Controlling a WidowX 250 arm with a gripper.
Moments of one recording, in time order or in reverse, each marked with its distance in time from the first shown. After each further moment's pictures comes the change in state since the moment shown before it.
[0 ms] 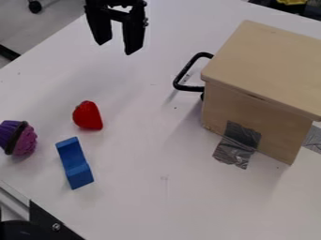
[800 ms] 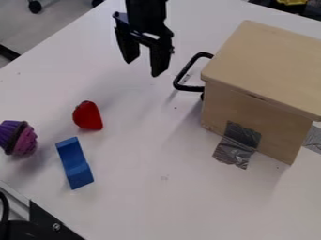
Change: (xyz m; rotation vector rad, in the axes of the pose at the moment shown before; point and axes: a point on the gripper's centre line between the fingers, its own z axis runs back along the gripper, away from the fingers) arm 0.028 -0.036 -0.042 0.055 -0.112 -0.106
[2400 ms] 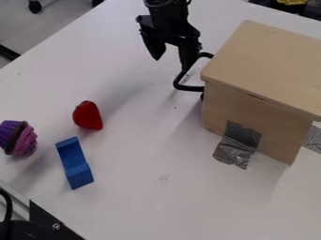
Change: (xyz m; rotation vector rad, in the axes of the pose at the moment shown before) arm 0.042 -0.002 -0.005 -0.009 -0.229 0.104
